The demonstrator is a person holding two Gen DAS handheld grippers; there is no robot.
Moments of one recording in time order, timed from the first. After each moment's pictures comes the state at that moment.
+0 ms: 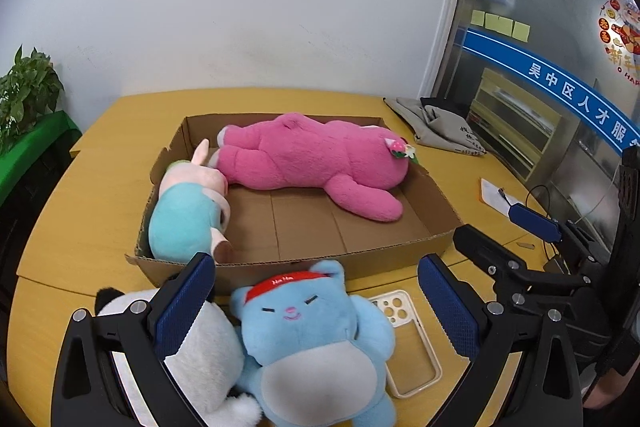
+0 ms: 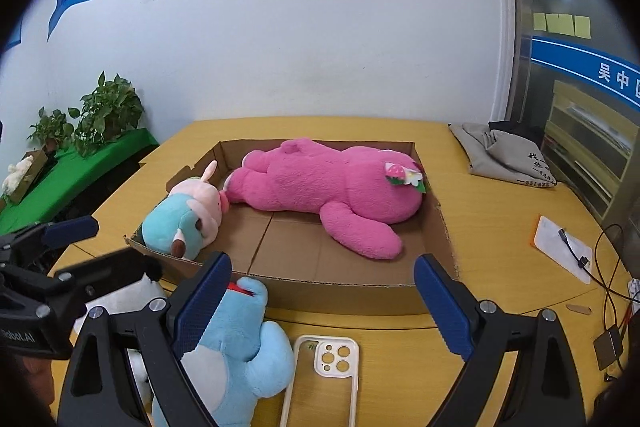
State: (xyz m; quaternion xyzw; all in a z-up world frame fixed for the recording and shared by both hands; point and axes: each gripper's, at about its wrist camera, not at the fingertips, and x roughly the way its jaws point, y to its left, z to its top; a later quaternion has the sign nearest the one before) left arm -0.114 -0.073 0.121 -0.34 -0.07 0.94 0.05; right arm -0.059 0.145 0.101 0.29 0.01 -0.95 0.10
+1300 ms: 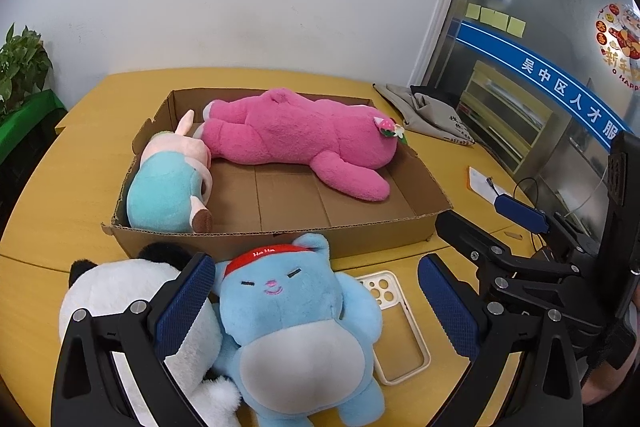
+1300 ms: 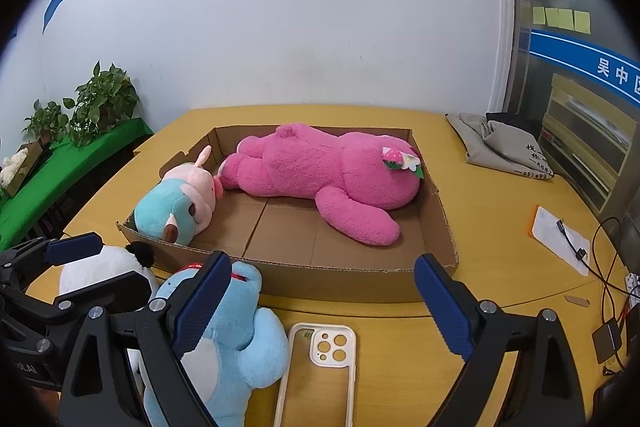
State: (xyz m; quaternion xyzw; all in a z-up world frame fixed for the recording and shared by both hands) left arm -0.109 -0.071 0.102 -0.35 -0.09 0.93 0.08; right arm -0.062 0.140 0.085 0.31 0.02 -0.95 0.09
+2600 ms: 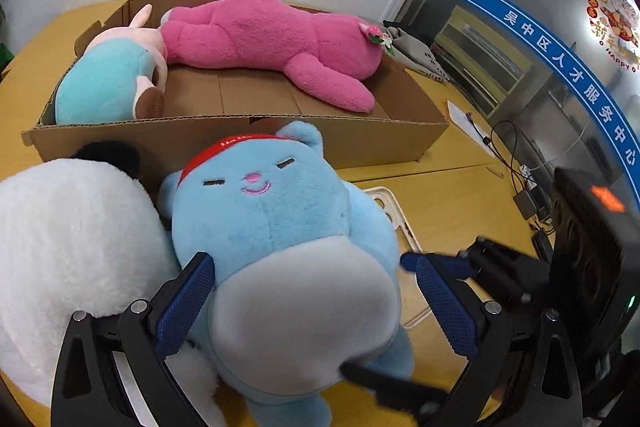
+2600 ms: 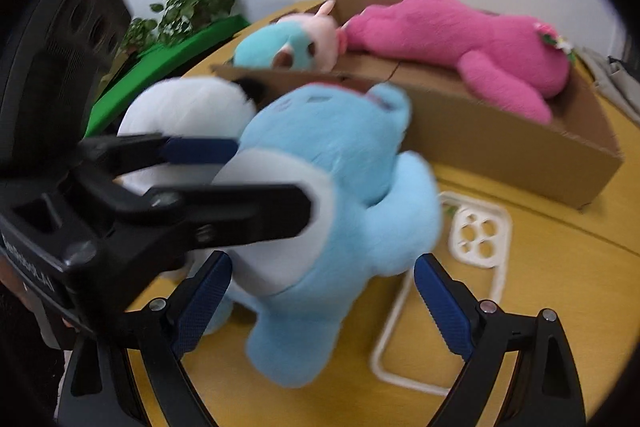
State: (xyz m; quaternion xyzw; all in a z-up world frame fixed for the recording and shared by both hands) left arm -0.120 -0.076 0.016 -0.45 -0.11 0.87 0.18; right arm -0.034 0.077 -0.027 0.46 0.05 -0.84 0.29
